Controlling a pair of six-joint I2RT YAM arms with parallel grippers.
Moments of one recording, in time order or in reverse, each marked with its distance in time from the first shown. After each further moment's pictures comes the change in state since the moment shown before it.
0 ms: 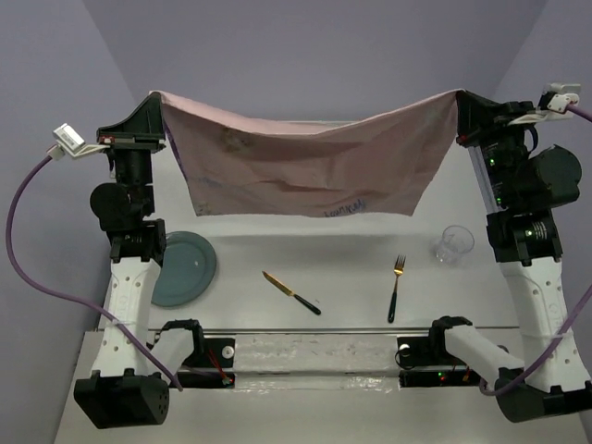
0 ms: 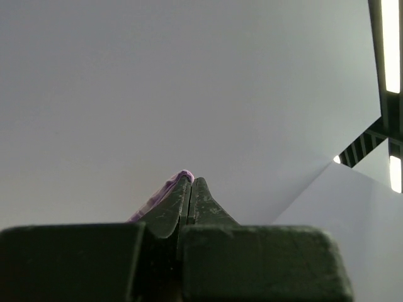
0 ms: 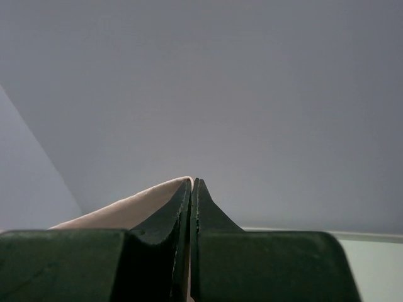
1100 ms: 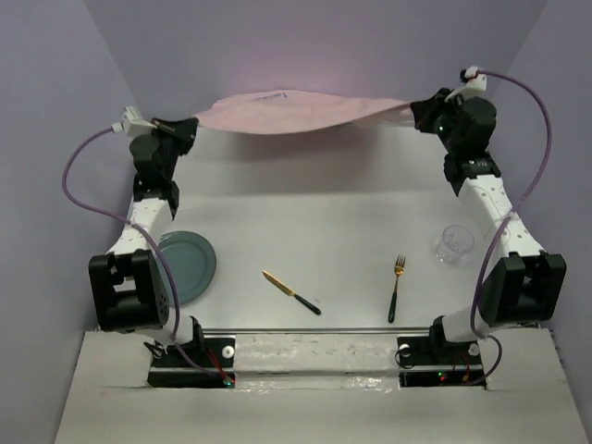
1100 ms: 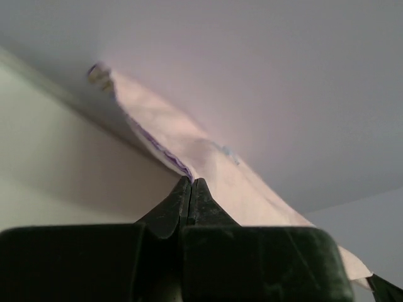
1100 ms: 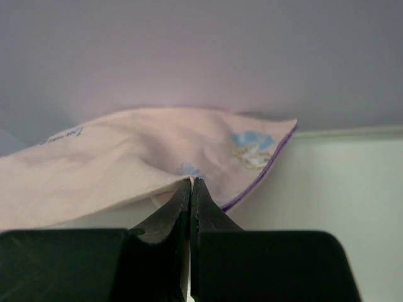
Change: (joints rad) left arm 0.061 0.530 0.092 -0.069 0.177 0.074; right arm -0.078 0.525 0.053 0.106 -0.099 0.064
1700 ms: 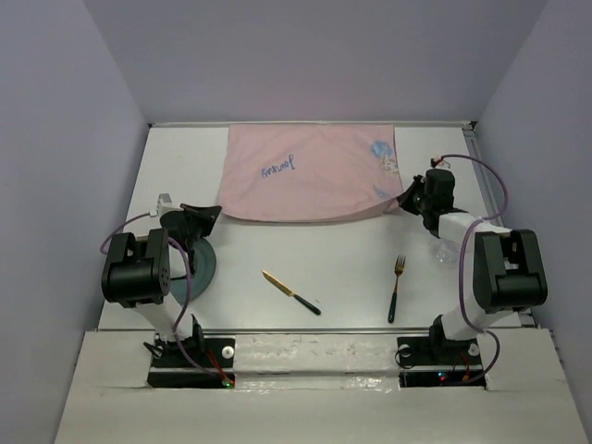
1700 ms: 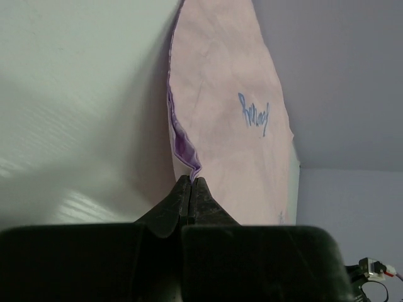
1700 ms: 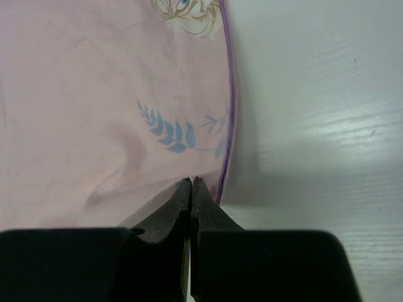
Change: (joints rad) left arm 0.011 0.211 -0.697 0.482 0.076 -0.130; right arm -0.003 0.107 -0.594 0.084 0.108 0.135
